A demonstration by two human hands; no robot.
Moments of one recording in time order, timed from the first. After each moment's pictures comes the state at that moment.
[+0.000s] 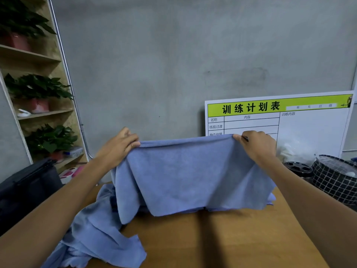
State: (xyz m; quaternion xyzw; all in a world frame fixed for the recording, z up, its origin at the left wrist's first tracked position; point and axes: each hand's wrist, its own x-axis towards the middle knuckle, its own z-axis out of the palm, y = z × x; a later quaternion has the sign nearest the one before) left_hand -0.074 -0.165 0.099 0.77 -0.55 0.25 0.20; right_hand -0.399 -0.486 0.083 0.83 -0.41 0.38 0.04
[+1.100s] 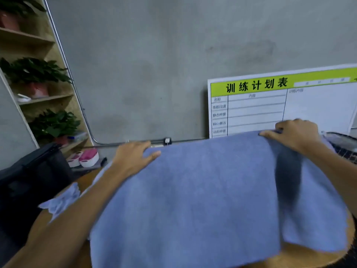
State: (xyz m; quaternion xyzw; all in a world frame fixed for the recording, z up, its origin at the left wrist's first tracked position) left_hand -0.125 -0.177 0.013 0.80 -0.50 0.32 0.08; right_hand -0.473 -0.536 0.041 0.86 -0.42 0.28 0.09
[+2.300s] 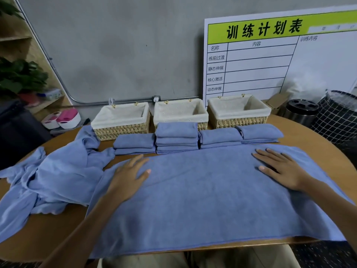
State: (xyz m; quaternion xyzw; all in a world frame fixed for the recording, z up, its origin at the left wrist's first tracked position) left_hand -0.122 -0.182 -0.208 0.87 -0.46 -0.02 0.16; right_hand -0.495 -0.562 -0.215 0.96 -0.28 0.01 -0.09
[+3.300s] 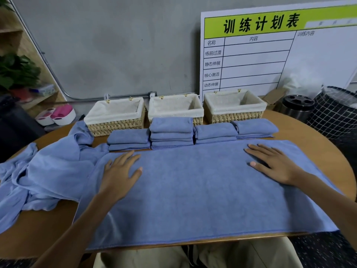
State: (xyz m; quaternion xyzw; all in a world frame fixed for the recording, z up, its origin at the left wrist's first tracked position) left_hand -0.126 -0.176 -0.217 0.89 -0.43 0.04 0.14; right_hand -0.492 -0.560 -0.215 0.96 -0.26 0.00 -0.08
